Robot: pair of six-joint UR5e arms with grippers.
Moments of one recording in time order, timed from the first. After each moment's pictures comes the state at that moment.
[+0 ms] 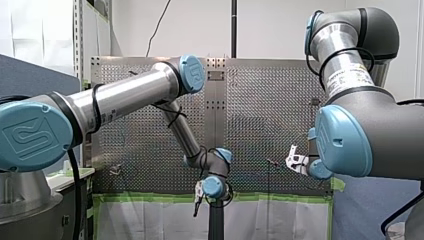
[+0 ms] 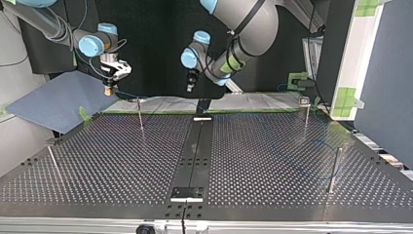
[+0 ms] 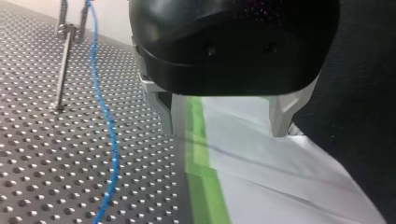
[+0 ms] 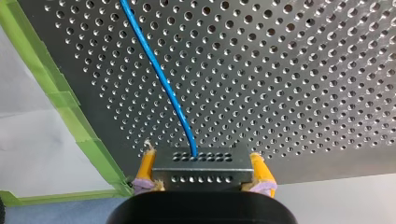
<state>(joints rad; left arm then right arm) -0.69 -2.73 -1.35 -2.62 -1.90 -1.71 1.69 -0.75 1.85 -0.92 1.49 1.83</state>
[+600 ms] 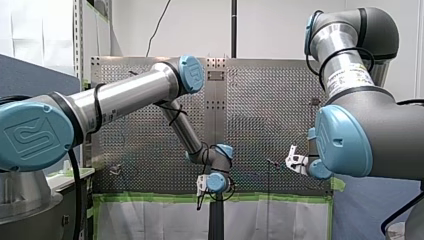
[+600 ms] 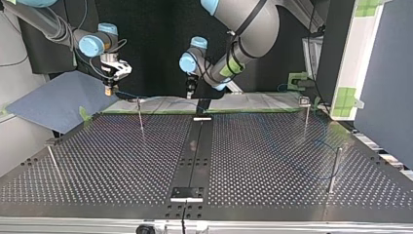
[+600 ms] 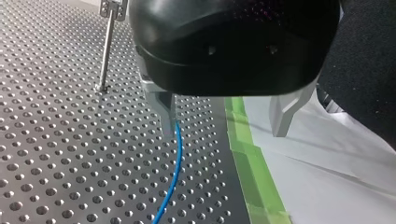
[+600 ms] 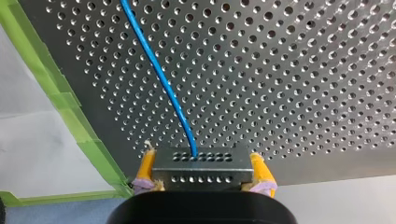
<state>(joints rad) -0.68 -2.73 -1.30 -2.59 -1.95 -1.71 1.69 -0.75 1.85 -0.92 1.49 1.83</state>
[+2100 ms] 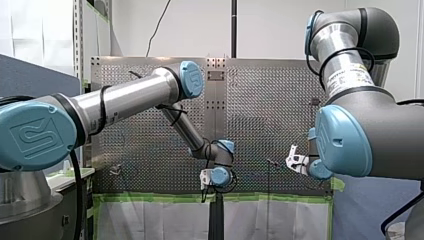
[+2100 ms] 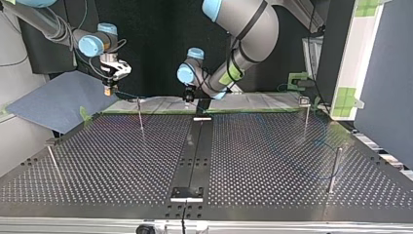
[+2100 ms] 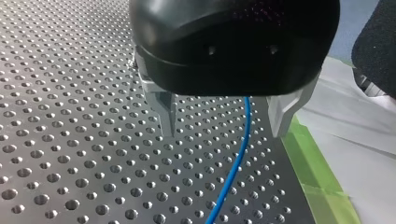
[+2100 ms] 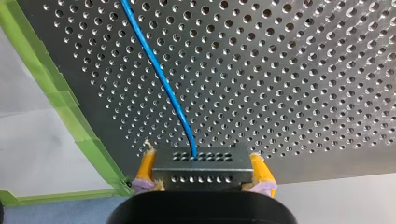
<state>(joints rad) -0.65 -2.76 -1.15 -2.65 -1.95 -1.72 1.69 -0.75 1.85 -0.92 1.49 1.83</state>
